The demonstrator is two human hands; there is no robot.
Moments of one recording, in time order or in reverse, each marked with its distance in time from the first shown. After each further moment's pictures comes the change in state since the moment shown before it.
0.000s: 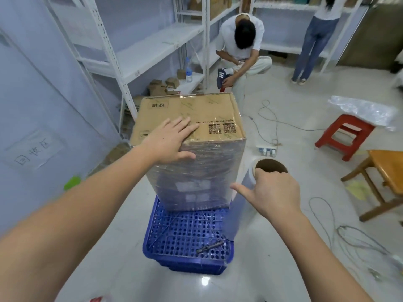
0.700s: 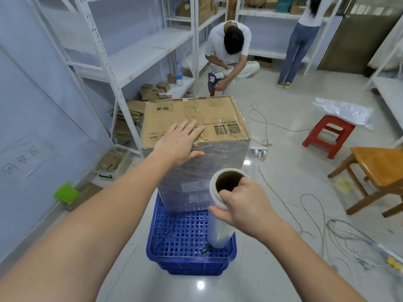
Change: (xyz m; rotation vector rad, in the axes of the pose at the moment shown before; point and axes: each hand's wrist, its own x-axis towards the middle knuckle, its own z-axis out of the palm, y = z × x) left_hand 0.001 0.005 0.011 -0.021 0.052 -0.036; right_hand -0.029 -0.067 0.009 0.150 0.290 -0.572
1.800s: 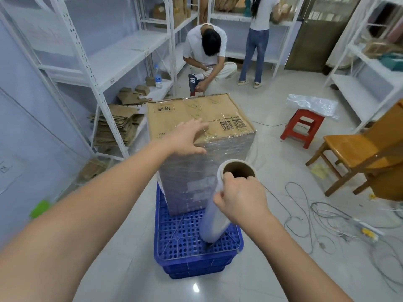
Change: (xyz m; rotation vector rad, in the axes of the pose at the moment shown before) left_hand -0.011 -0.034 -0.022 -0.403 -0.058 0.180; right_hand 0.048 -0.095 -0.017 -0.099 -0.361 0.630
